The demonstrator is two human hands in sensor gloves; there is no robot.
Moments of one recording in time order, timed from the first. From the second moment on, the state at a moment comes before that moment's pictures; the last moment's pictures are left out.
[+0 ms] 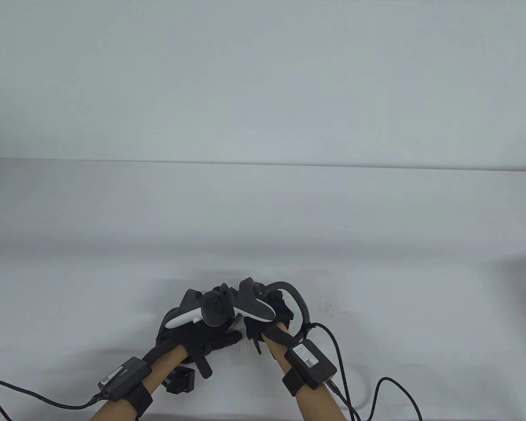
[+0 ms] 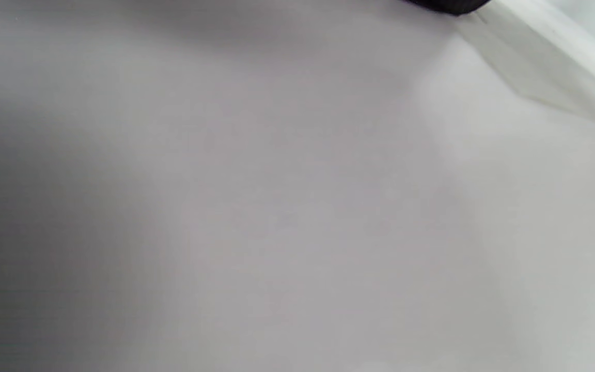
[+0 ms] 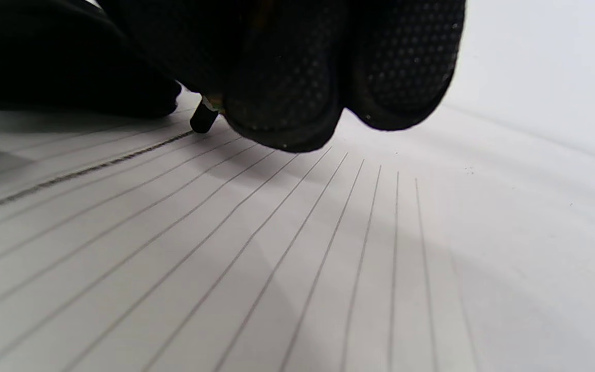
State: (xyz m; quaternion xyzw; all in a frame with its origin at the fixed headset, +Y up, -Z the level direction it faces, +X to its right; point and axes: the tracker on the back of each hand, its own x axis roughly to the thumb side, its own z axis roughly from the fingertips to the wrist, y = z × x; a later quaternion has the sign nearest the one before) left_hand -0.155 -0.812 -0.307 -0.35 -0.19 0.12 0.91; right_hand -0.035 -0.756 -0.329 -0.14 -0.10 -0.97 0.15
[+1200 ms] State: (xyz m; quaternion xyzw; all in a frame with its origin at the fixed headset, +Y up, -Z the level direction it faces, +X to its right) left_hand -0.097 -0.793 -0.317 -0.30 -0.22 0.11 0.92; right_hand 0.059 -0.739 -0.325 -0.06 -0.13 -0.99 0.05
